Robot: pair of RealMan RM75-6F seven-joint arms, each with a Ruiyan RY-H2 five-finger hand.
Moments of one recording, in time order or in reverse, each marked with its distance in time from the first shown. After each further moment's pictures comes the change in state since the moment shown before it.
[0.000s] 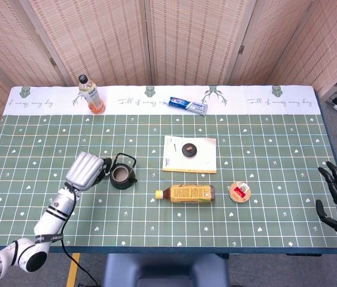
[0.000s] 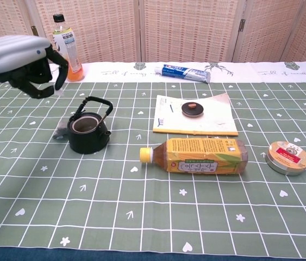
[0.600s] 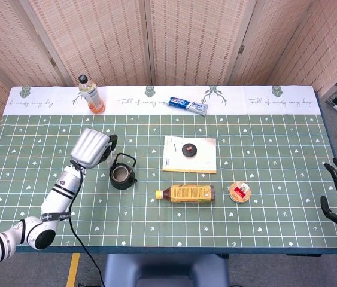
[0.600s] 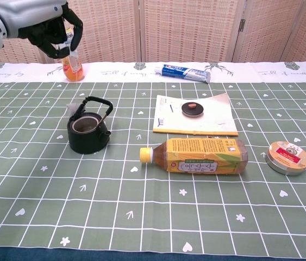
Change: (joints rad) left arm -0.131 0.015 -0.096 0.042 -0.104 -0.047 0.030; right arm 0.010 0.003 0.019 0.012 0.049 -0.032 0.014
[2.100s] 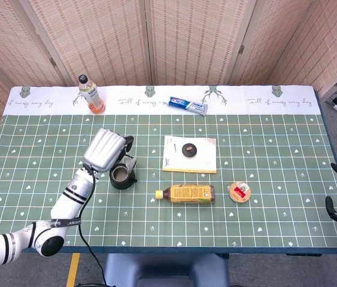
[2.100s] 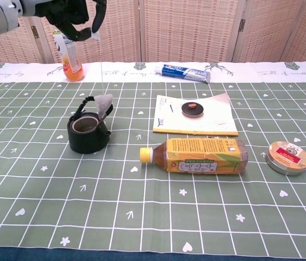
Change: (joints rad) left arm -0.086 0.028 0.021 -0.171 -0.073 0.095 0.137; right arm -0.019 0.014 0.004 0.004 -0.022 0.044 0.037
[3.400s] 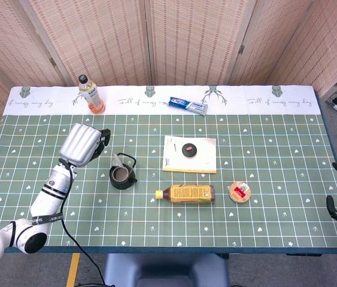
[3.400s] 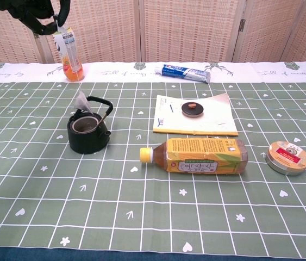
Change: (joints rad) left arm 0.061 0.086 0.036 0.050 0.036 0.022 -0.143; right arm -0.003 -0.009 0.009 0.002 0.010 0.004 -0.016
